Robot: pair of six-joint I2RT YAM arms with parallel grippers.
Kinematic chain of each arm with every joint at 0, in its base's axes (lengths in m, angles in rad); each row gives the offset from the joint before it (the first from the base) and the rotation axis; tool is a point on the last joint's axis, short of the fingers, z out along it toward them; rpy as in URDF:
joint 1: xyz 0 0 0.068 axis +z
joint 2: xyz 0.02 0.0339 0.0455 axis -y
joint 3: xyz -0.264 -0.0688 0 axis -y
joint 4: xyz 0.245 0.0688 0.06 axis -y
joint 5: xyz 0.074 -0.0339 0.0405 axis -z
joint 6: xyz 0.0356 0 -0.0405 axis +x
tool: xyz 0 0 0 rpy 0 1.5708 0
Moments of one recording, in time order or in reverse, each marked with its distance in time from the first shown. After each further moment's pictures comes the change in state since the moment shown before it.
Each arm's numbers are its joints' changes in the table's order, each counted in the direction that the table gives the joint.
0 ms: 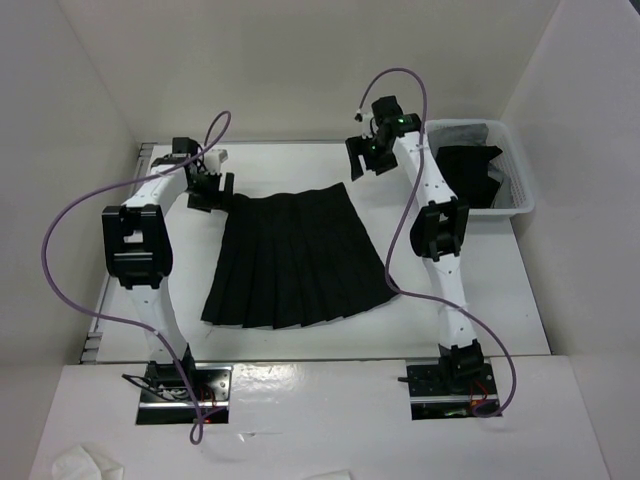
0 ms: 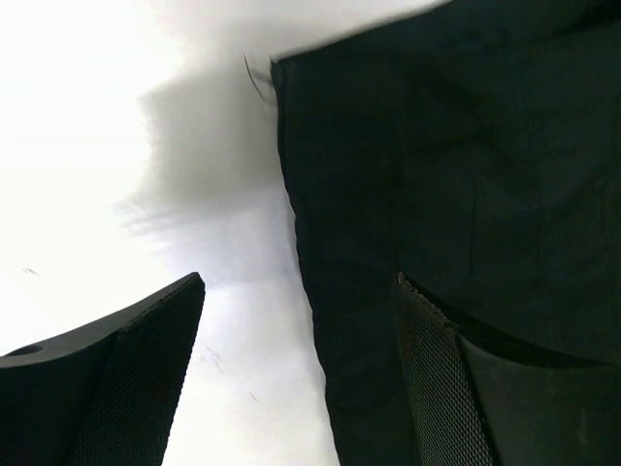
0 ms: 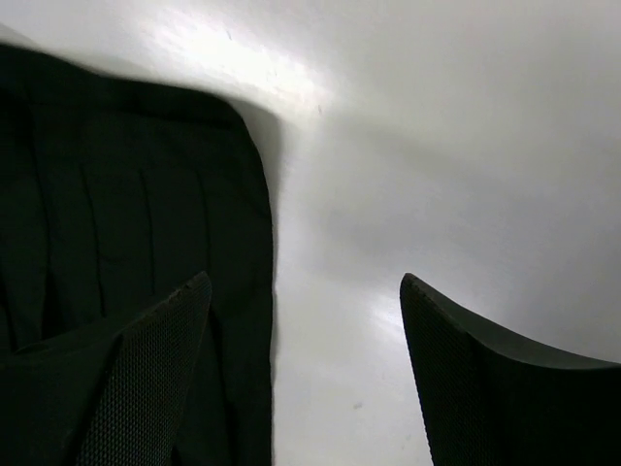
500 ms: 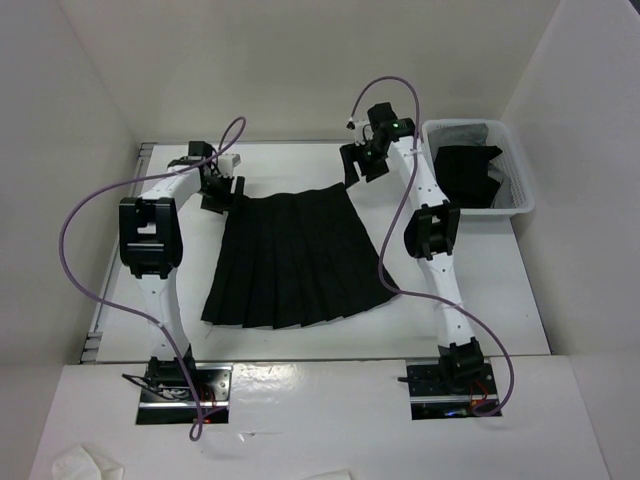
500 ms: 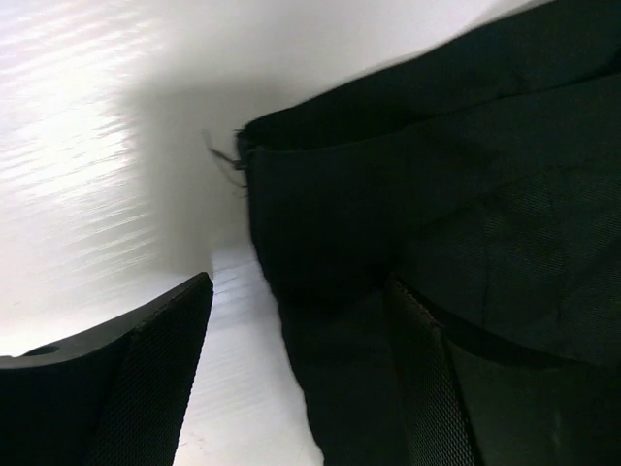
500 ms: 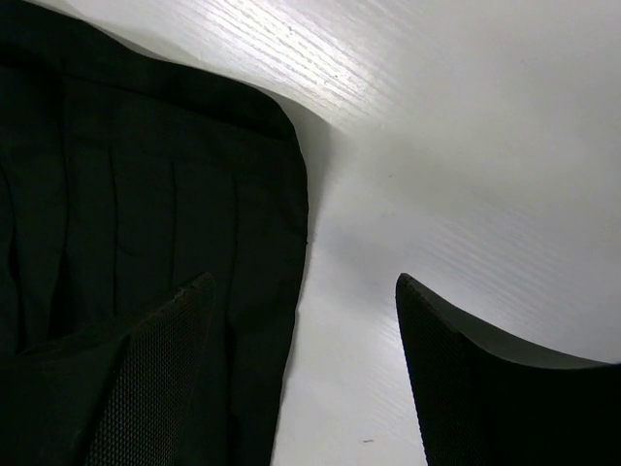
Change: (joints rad) left arm -0.036 -0.122 0.066 0.066 -0.006 0.001; right arm 0.007 -0.142 0.204 -0.078 -0.128 -0.064
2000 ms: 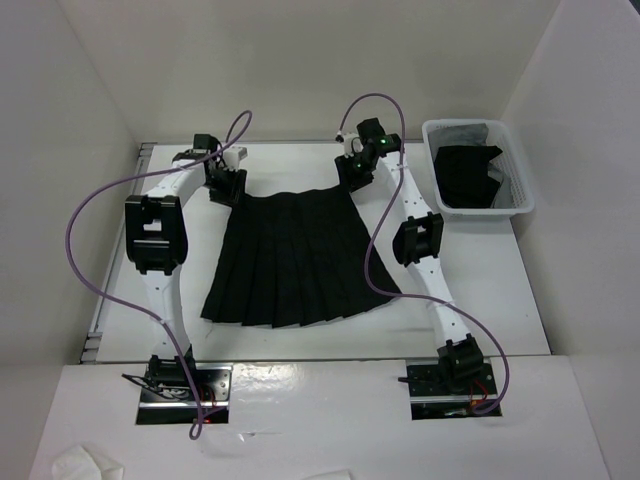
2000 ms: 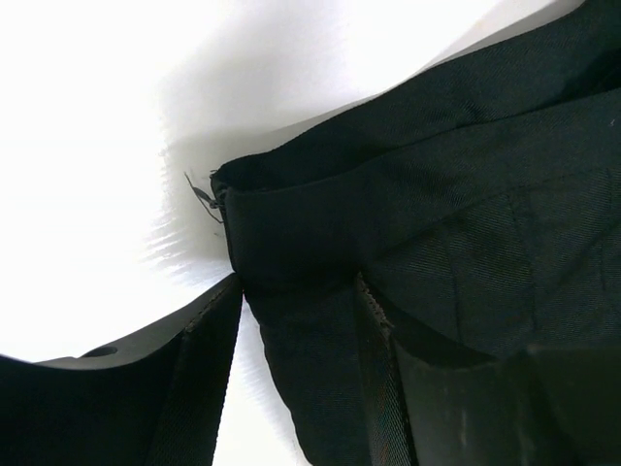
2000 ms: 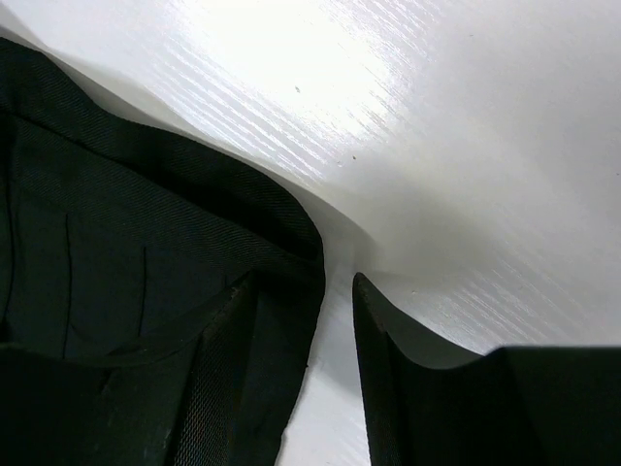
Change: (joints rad) left arm -0.034 -0.065 0.114 -0.042 0.035 0.030; right arm 0.027 -0.281 0.285 0.002 -0.061 -0.040
